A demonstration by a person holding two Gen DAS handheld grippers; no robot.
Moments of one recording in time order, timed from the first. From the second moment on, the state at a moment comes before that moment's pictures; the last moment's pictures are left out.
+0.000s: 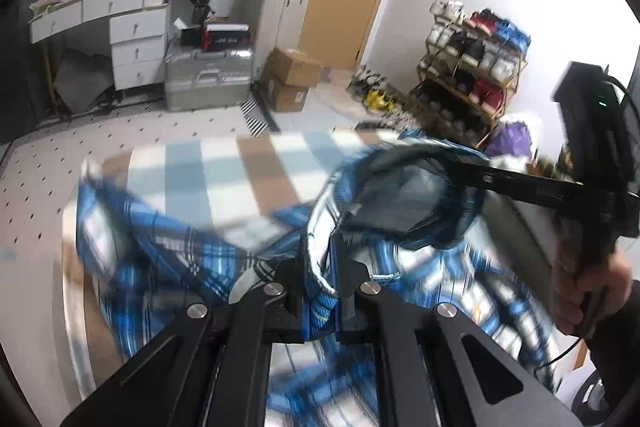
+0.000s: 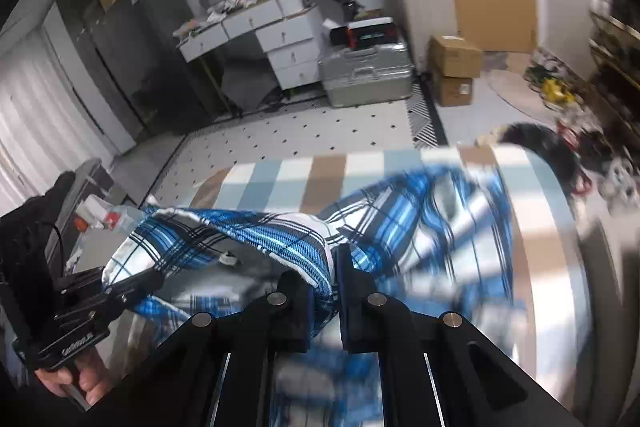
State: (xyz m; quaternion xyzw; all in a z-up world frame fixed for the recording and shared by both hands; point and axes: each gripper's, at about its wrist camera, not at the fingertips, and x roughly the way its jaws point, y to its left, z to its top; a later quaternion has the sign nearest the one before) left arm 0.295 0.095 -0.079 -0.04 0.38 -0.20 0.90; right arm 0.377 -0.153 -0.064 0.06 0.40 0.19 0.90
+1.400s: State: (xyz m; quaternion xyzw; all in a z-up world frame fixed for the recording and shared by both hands) left arm 0.307 0.116 -0.147 -0.13 0.51 -0.16 0.84; right arm 0.375 -0.276 -0.193 0.33 0.49 0.20 0.78
